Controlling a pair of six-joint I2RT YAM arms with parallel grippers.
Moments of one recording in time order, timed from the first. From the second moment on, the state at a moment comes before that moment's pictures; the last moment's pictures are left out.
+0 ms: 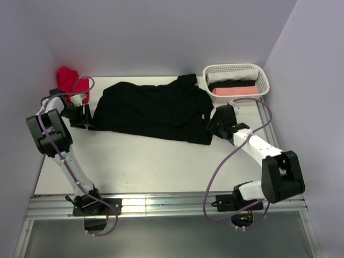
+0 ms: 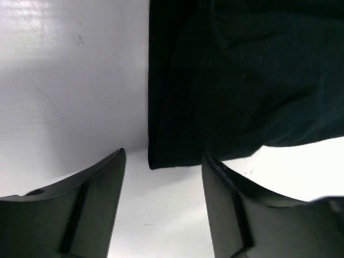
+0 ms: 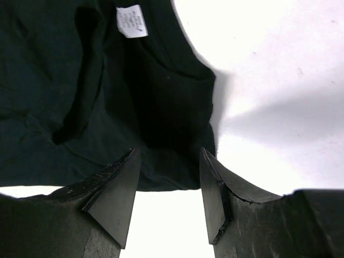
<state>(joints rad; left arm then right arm) 0.40 2.11 1.59 -0.84 0.46 0.35 0.26 1.34 0.77 -0.27 0.15 0.74</state>
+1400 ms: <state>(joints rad) 0.36 2.16 1.64 -0.83 0.47 0.32 0.38 1.41 0.69 -0.25 0.20 0.79</state>
